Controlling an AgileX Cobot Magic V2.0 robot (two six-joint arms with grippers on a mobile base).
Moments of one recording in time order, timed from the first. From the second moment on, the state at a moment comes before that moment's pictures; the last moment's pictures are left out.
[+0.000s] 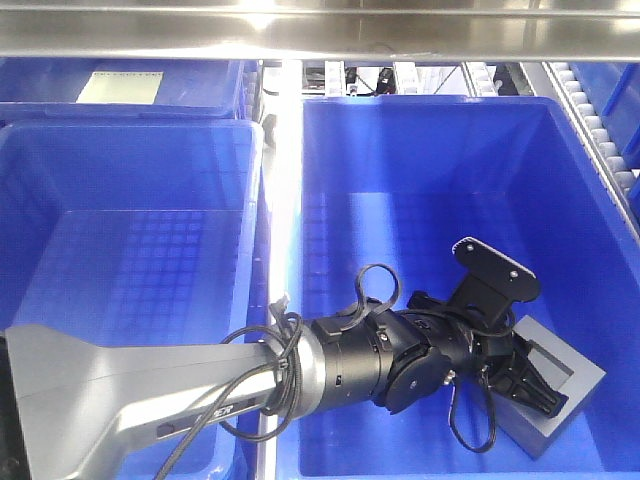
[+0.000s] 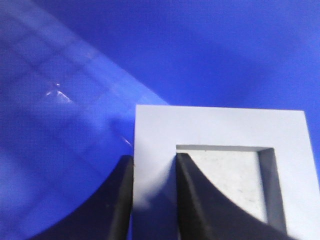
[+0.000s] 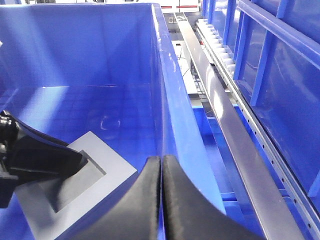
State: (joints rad) left arm -0.99 2.15 -1.54 -0.13 0.09 -0.09; right arm -0.08 -0.01 0.03 0.01 0.21 0.01
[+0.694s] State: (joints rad) left arm -0.99 2.15 -1.54 -0.13 0.10 -0.09; right arm -0.08 -0.01 0.03 0.01 0.21 0.01
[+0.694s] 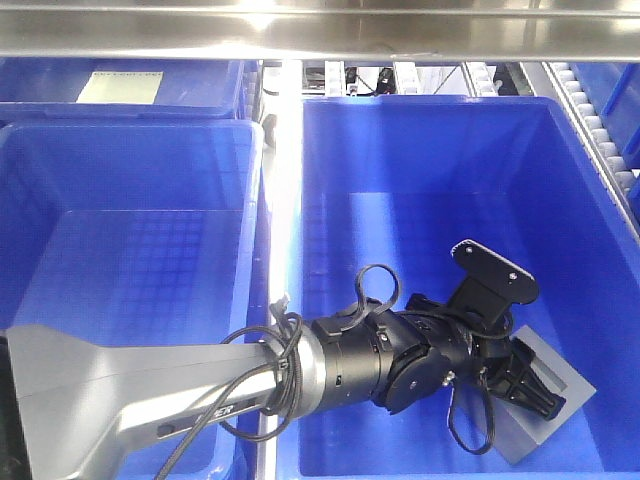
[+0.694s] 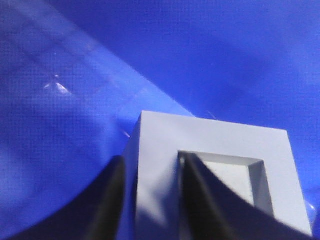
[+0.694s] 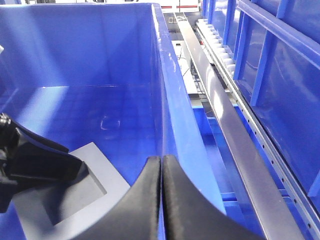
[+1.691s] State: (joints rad) left arm -0.99 1.66 -1.08 -0.08 0.02 -0.04; right arm -0.08 -0.01 0.03 0.01 0.21 0.01
